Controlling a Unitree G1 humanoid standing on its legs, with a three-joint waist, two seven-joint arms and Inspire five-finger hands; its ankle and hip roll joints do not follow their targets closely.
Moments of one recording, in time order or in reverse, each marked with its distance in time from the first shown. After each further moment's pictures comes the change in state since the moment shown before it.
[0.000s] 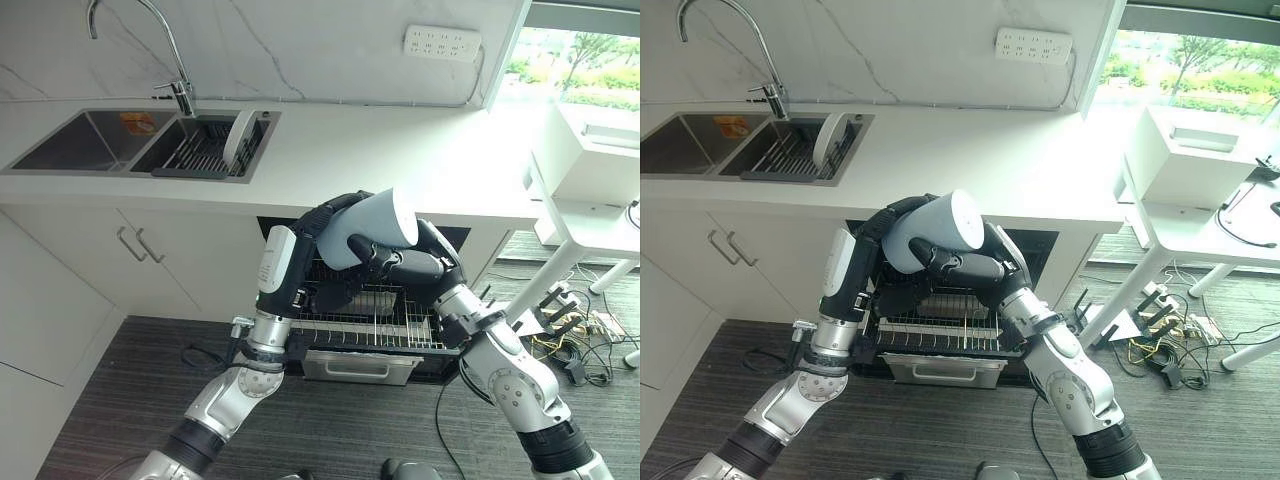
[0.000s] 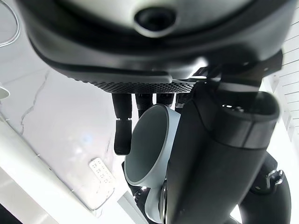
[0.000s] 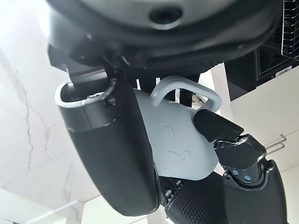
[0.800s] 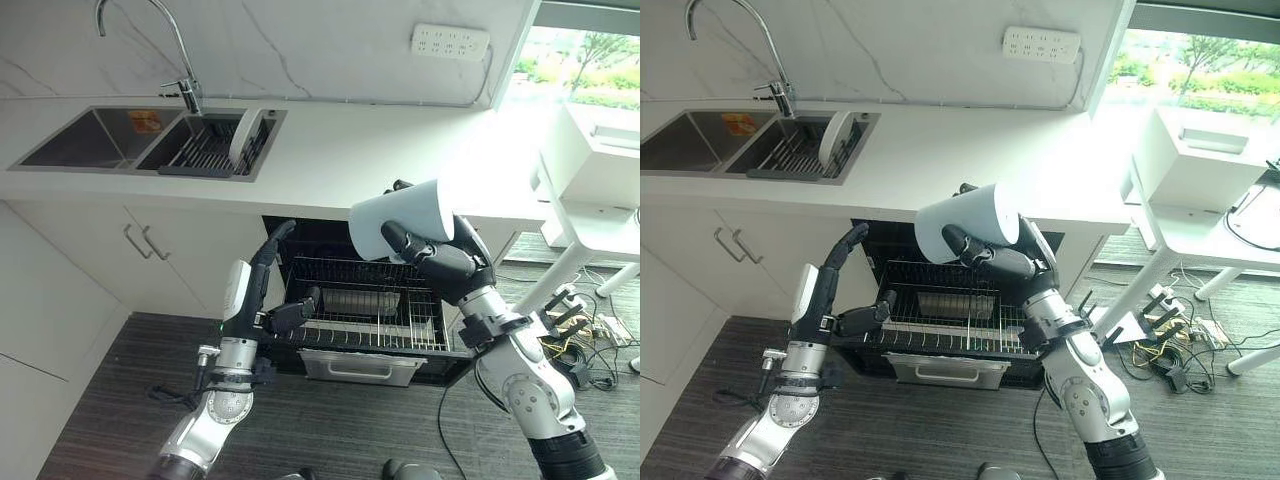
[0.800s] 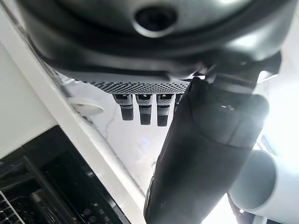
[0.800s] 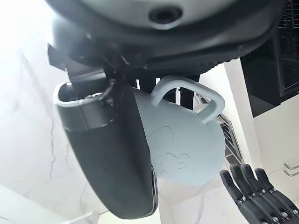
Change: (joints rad) left arm 0.203 0.003 0.163 0.093 -0.120 0.010 -0.084; right arm 0.082 -0.001 -0.112 0.000 0.001 -0.090 0.012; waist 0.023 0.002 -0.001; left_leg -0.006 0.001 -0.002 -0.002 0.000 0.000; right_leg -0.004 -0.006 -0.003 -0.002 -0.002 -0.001
